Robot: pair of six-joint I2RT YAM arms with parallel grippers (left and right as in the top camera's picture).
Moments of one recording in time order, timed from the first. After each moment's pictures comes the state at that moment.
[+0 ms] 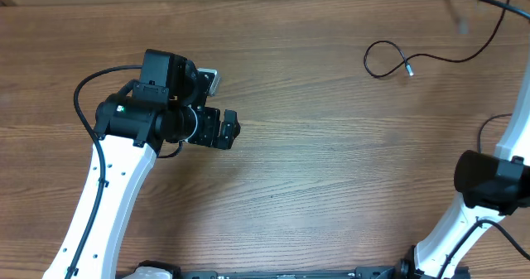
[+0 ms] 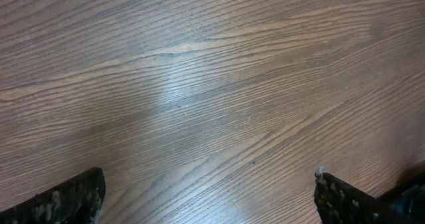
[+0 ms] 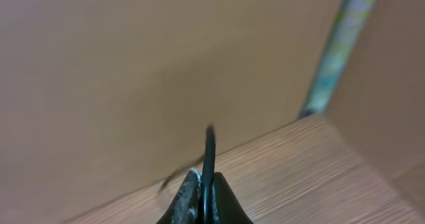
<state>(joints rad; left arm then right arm) -0.22 1.39 1.36 -1.13 0.30 -0.04 -0.27 2.09 2.57 -0.89 0.10 0.15</state>
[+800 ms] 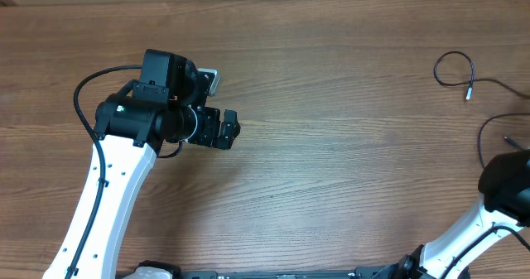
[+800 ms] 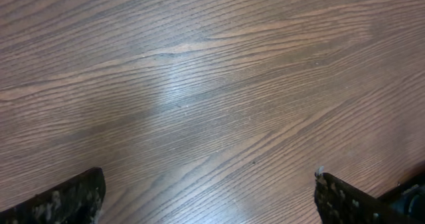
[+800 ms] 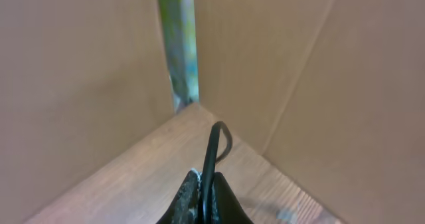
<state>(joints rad) -0.22 1.39 1.36 -1.13 0.30 -0.04 -0.51 2.09 2.34 -0.72 0.25 0.12</state>
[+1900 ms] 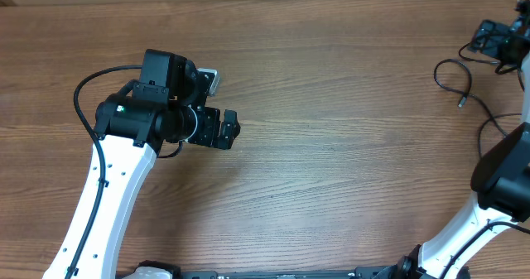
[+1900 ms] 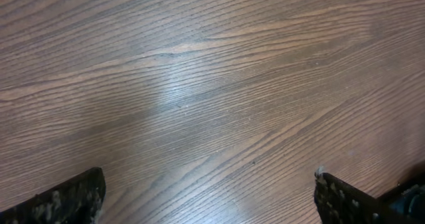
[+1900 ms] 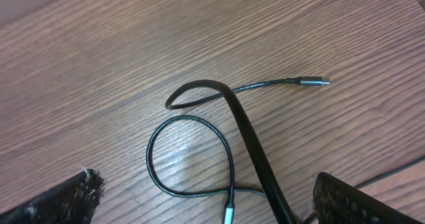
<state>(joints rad) -0.22 1.39 1.36 -1.13 0.30 -0.04 -0.43 2.09 1.92 -0.80 0.02 0.04</state>
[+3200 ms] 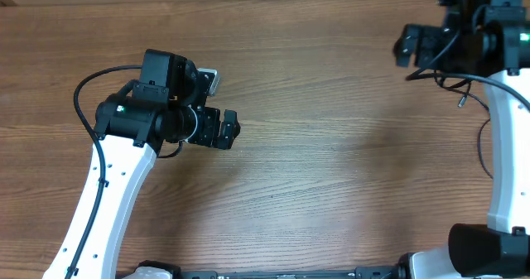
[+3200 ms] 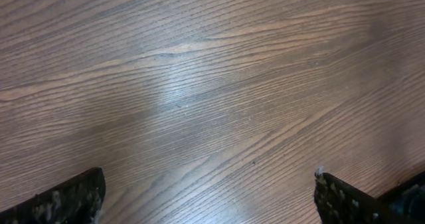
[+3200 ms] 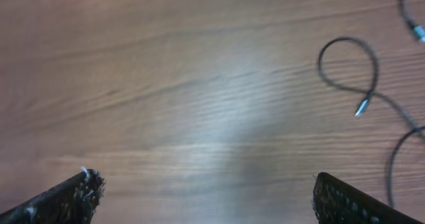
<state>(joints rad) -0.22 1.39 1.36 -1.13 0.30 -0.04 -0.02 1.67 1.95 -1.32 -0.08 0.12</state>
